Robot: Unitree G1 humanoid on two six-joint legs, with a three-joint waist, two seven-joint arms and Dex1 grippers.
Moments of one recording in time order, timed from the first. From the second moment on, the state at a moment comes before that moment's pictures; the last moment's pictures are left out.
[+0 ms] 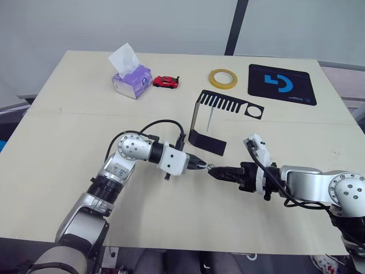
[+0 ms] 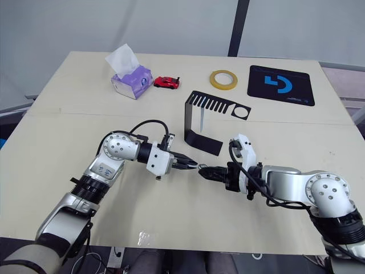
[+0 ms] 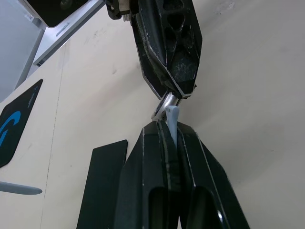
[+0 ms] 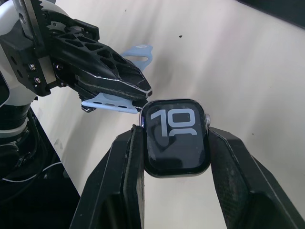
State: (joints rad) left arm -0.75 0.42 -0.33 0.33 -0.02 -0.48 -1.16; right arm -0.38 -0.81 0.03 -0.31 1.83 1.11 -0.22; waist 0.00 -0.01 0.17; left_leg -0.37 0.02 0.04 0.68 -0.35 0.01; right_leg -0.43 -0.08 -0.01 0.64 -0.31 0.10
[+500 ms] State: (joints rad) left arm -0.75 0.42 -0.33 0.33 -0.02 -0.48 -1.16; right arm -0.38 -0.82 0.03 -0.32 1.85 1.09 -0.22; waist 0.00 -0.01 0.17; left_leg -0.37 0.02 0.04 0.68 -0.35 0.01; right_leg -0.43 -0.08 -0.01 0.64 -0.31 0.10
